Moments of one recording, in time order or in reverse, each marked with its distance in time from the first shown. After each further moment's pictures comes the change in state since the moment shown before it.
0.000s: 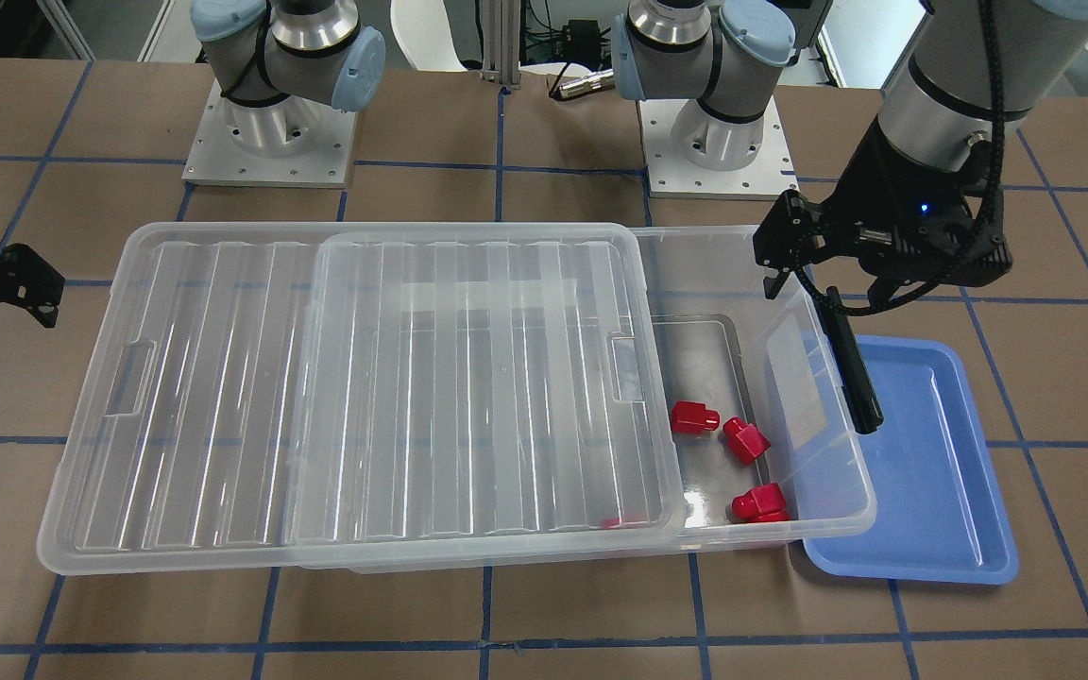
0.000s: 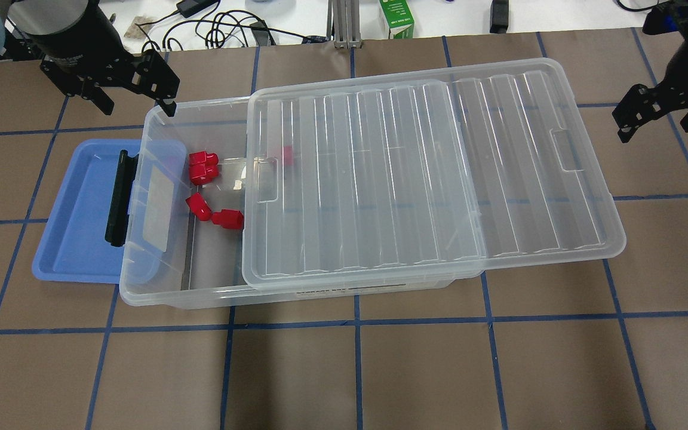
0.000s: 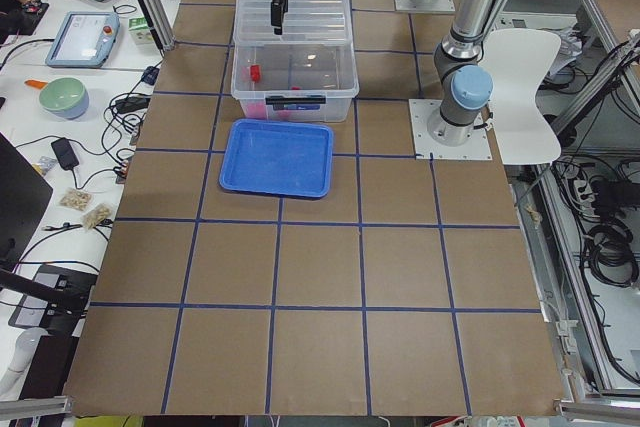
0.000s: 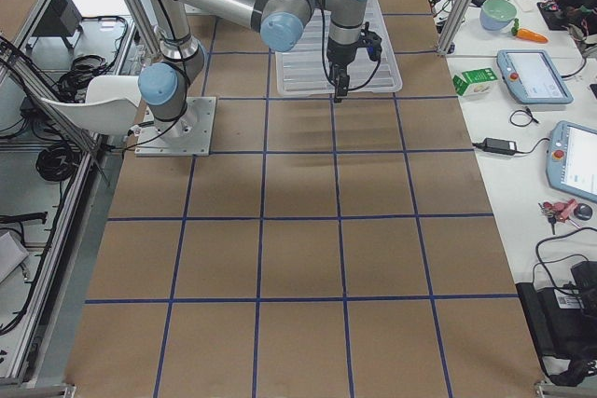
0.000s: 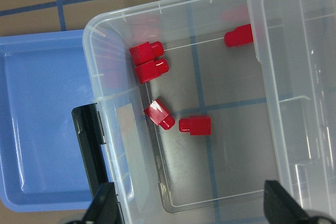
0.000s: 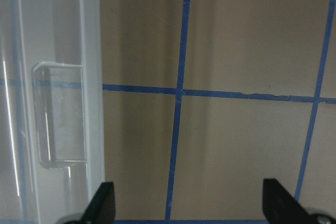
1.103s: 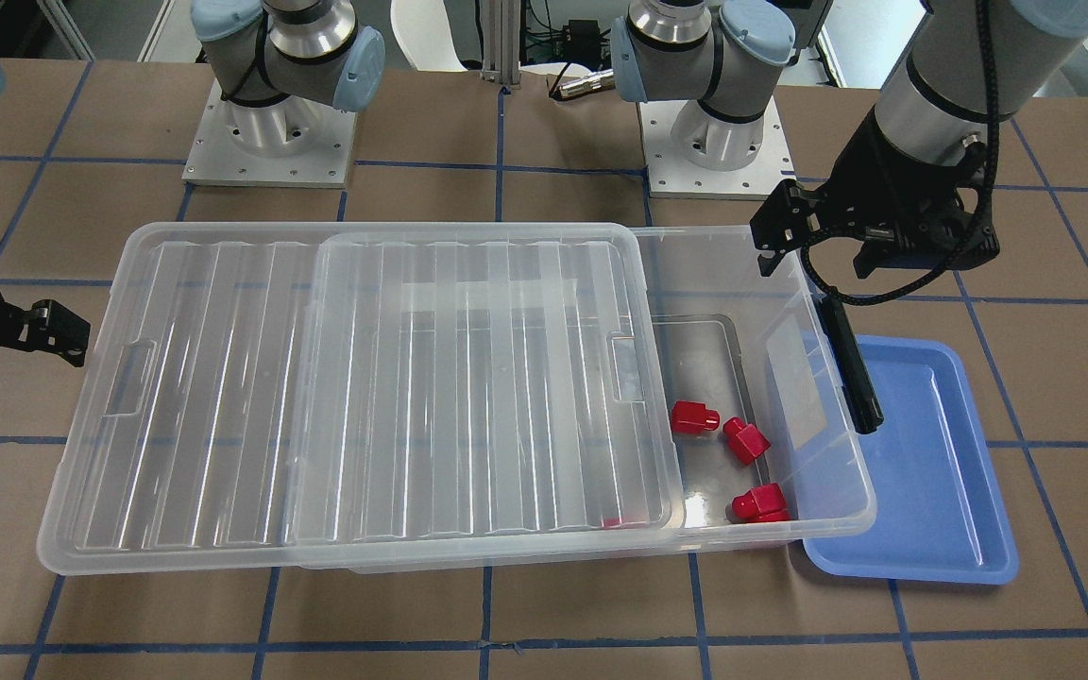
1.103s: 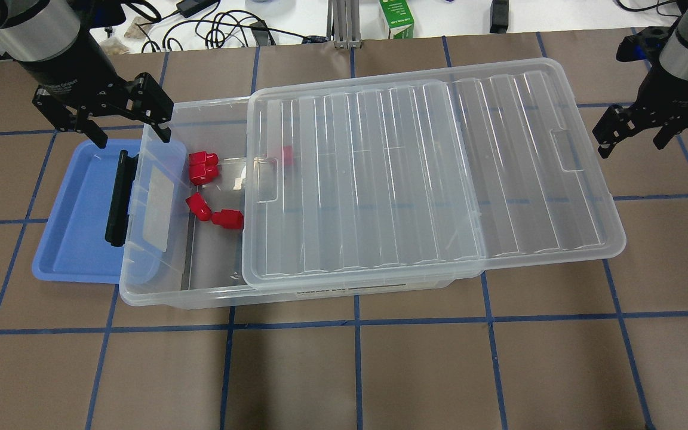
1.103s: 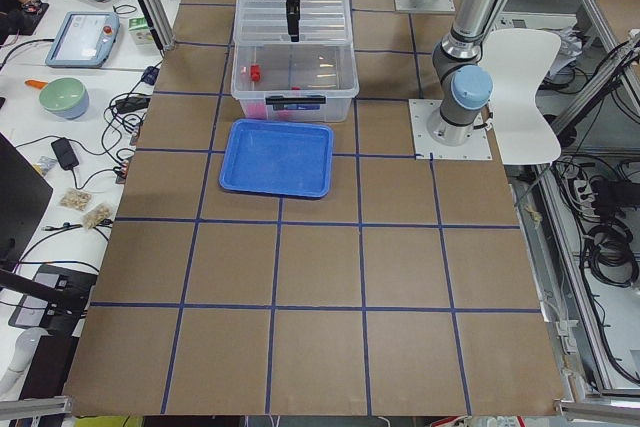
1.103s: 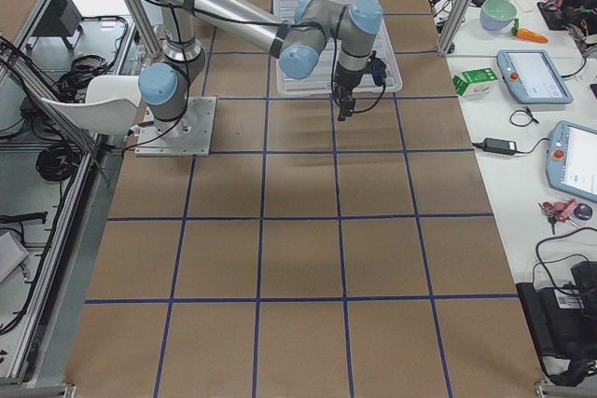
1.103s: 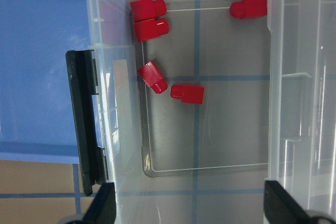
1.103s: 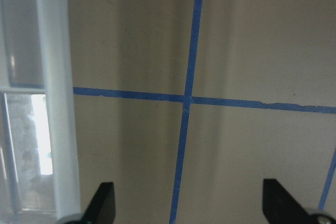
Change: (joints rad) left arm 0.018 0.041 -0.060 -0.073 -0.003 -0.086; right arm 0.000 0.086 0.032 -0.045 0.007 -0.008
